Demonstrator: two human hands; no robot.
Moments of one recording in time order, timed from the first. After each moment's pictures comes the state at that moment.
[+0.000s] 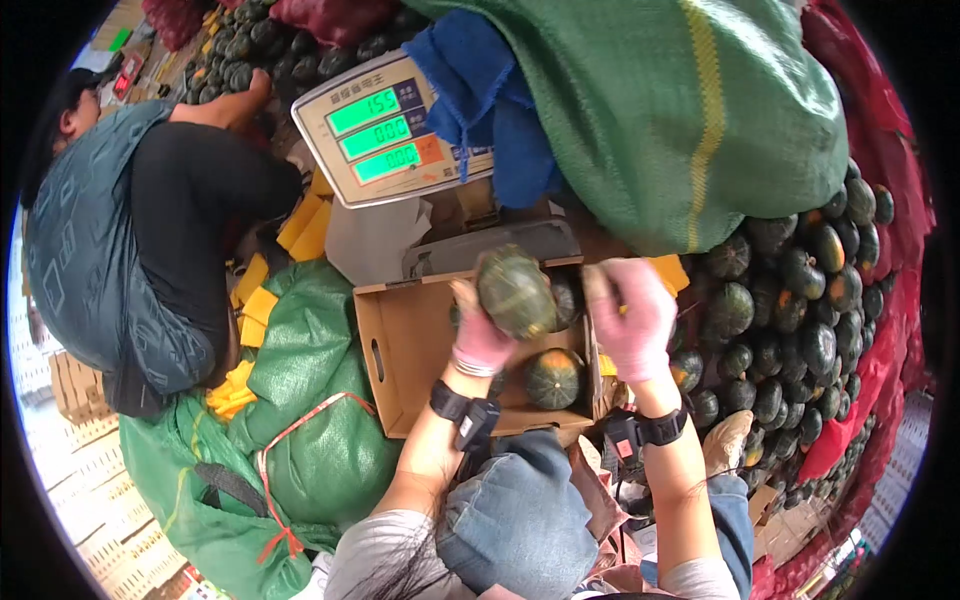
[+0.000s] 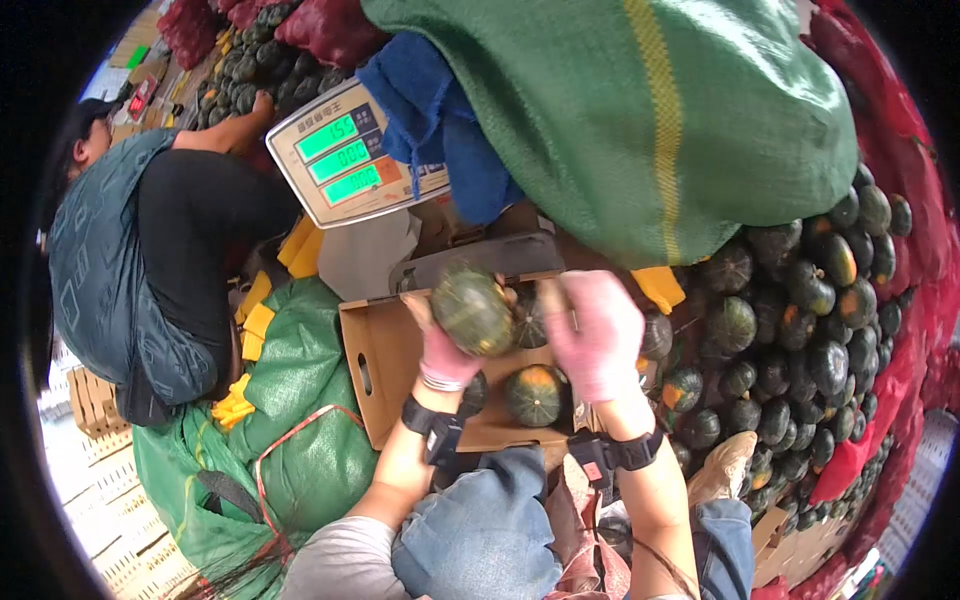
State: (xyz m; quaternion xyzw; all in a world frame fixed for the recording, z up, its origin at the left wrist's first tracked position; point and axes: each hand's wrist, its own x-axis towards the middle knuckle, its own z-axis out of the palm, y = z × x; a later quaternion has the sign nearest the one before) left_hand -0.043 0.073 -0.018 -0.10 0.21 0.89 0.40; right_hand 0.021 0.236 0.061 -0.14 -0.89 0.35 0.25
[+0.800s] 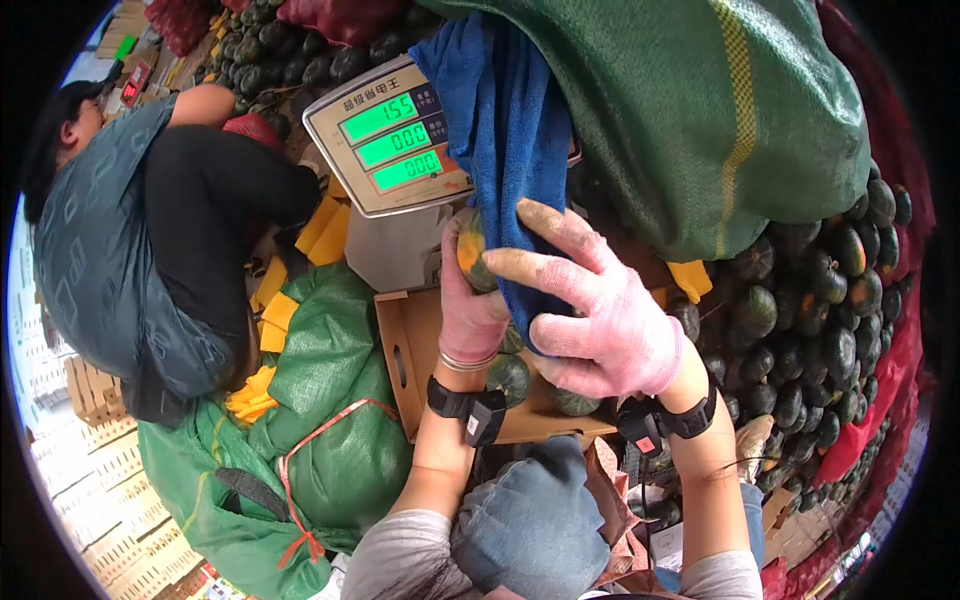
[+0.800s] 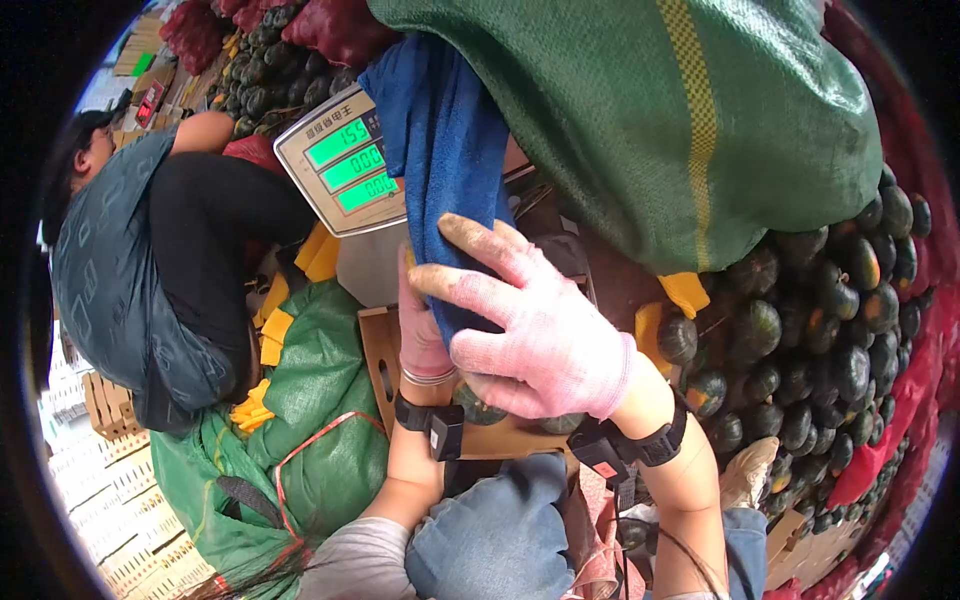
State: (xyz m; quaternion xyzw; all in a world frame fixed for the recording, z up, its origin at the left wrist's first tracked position) left_hand -0.092 0.070 0.036 -0.01 0.37 0.88 0.30; right_hand -0.041 0.235 0.115 0.30 -0.85 0.39 0.17
